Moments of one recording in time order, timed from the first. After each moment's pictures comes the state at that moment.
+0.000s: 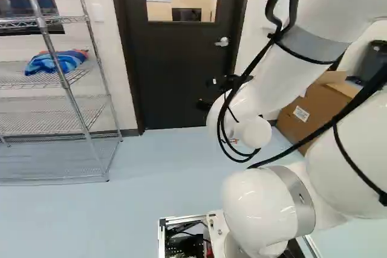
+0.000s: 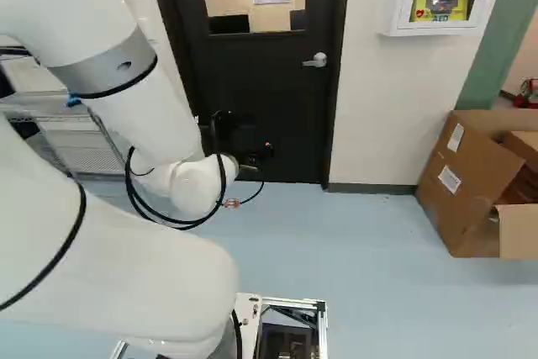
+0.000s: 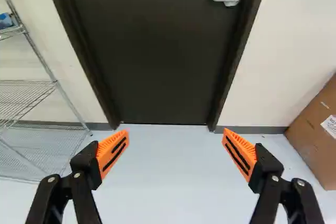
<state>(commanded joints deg) 0.0 16.0 -5.0 0.0 50.0 0.0</state>
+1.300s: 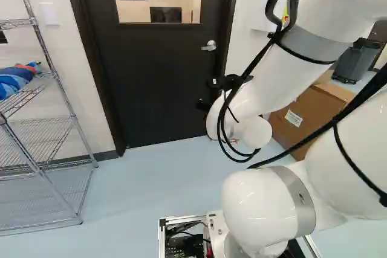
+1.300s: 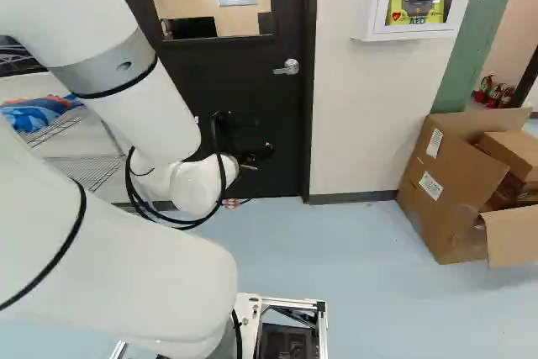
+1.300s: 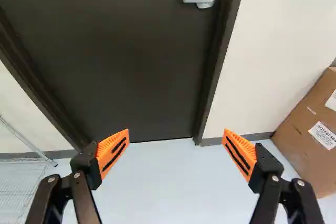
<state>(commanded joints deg) 0.0 16.0 -5.0 0.0 50.0 0.0</state>
